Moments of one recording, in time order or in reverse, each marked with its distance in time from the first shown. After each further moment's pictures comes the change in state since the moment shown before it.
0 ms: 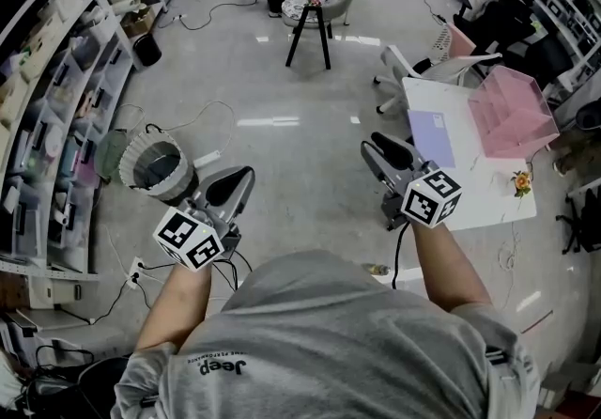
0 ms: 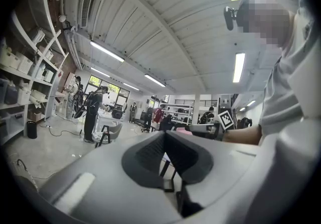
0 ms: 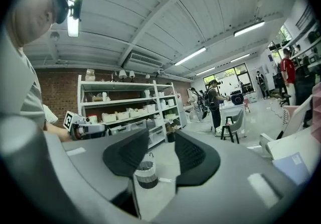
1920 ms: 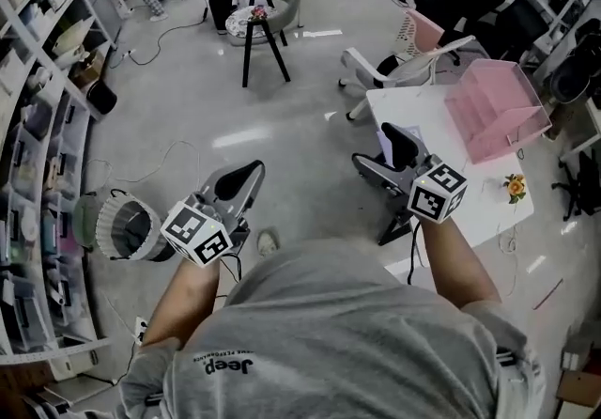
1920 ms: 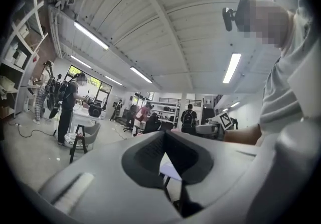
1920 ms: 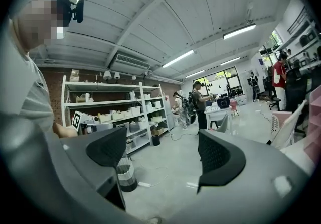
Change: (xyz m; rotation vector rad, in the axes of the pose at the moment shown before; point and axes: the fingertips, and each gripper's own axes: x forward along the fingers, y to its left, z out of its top) left arm 0.255 0.058 -0.005 -0.002 0.020 -0.216; right arm 0.029 -0.203 0.033 0.007 -0.018 -0.092
